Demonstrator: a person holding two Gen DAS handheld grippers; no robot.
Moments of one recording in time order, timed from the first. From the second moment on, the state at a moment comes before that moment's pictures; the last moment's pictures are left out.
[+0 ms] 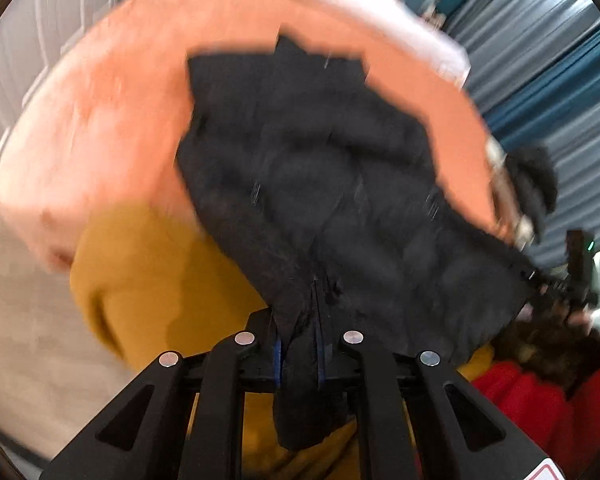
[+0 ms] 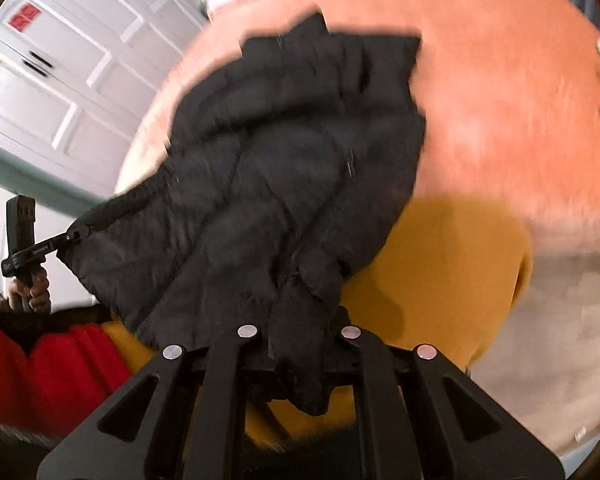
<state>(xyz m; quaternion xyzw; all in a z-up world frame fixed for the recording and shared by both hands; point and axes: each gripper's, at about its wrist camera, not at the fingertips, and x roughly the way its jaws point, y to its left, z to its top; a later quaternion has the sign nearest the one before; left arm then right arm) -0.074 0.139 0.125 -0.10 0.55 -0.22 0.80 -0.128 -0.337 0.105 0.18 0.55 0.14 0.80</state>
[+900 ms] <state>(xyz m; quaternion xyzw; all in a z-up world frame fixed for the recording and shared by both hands) 0.160 0.139 0.063 -0.24 0.41 -0.11 0.88 0.085 -0.400 0.048 0.40 0.33 0.04 0.85</state>
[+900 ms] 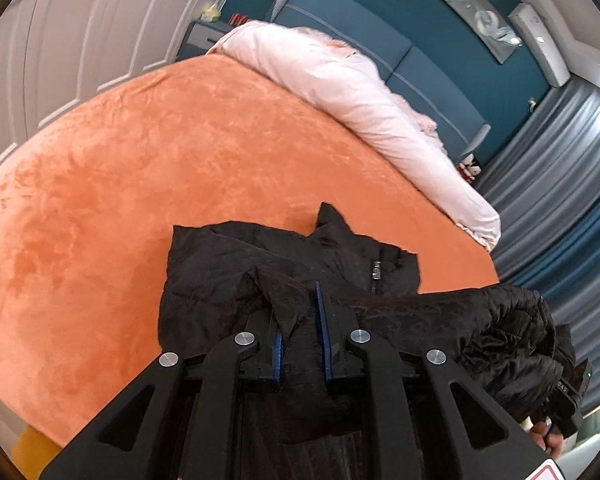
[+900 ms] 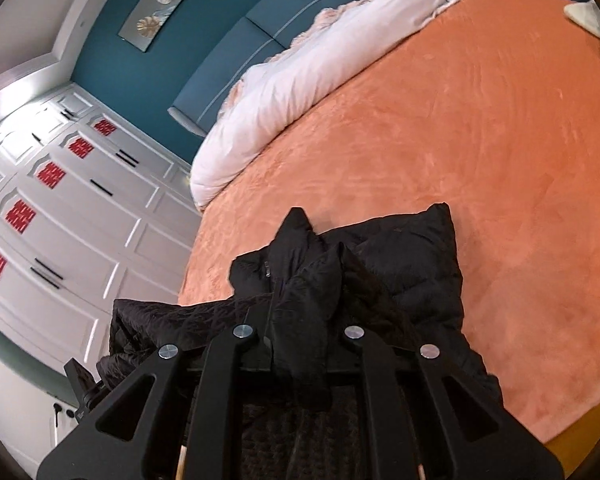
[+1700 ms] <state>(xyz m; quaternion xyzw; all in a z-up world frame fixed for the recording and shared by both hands) 0.179 0.165 0.097 -0.30 0.41 -0.11 0.86 0.095 -0.423 0.059 0.45 0.29 0.10 0.84</state>
